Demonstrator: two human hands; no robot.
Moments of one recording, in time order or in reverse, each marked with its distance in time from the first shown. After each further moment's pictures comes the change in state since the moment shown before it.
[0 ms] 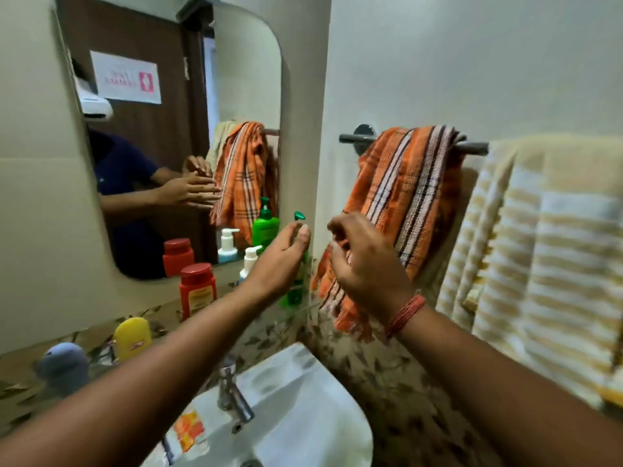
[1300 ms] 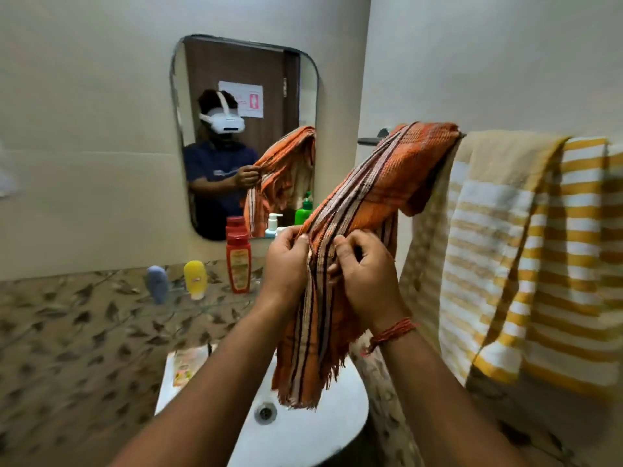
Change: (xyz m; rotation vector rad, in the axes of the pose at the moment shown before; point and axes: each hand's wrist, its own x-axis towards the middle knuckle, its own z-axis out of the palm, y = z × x) left_hand -0.115 0.093 0.096 -0.197 0.557 -0.082; right_hand -0.071 0.010 -0.076 0.754 -0.003 0.263
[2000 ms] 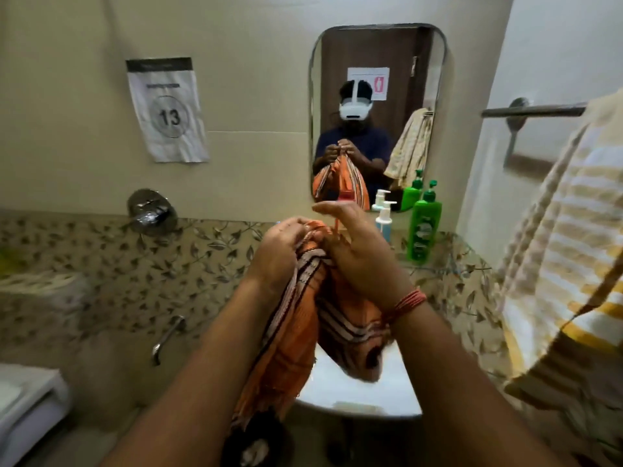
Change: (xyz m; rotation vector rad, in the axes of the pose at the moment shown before) left_hand -0.129 0.057 -0.109 0.055 0.235 -0.004; right_hand -0.068 -0.090 0.046 0.136 -0.573 -0.365
